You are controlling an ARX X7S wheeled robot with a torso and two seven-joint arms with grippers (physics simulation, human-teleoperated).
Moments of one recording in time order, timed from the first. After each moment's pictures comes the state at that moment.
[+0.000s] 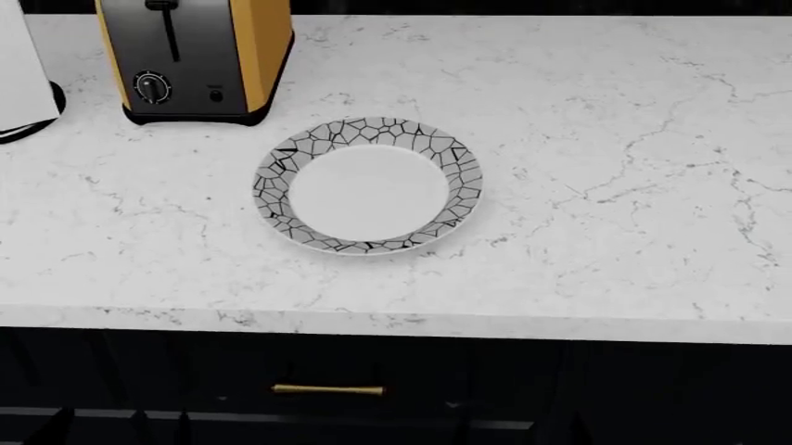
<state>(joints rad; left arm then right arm) -0.01 -0.08 0.07 0.08 -0.03 -0.08 -0.08 0.00 0.08 -0.09 -0.08 0.06 0.03 0.09</state>
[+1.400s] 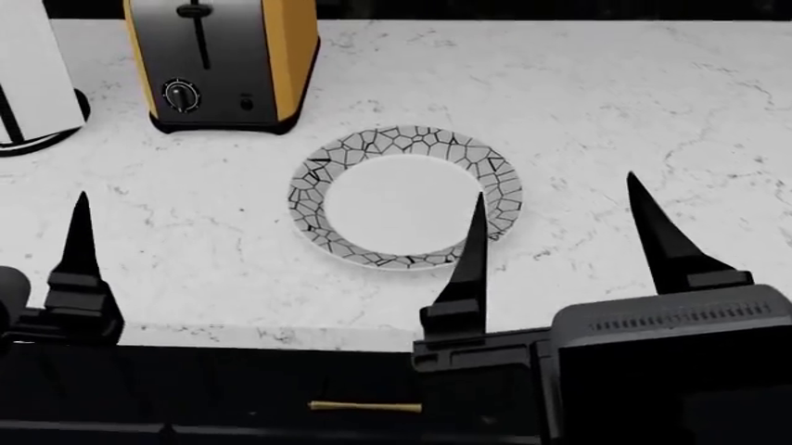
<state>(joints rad) -0.36 -0.26 0.04 0.62 -0.11 -0.68 -0.10 0.31 0.26 -0.11 -0.66 0.11 0.53 0.11</state>
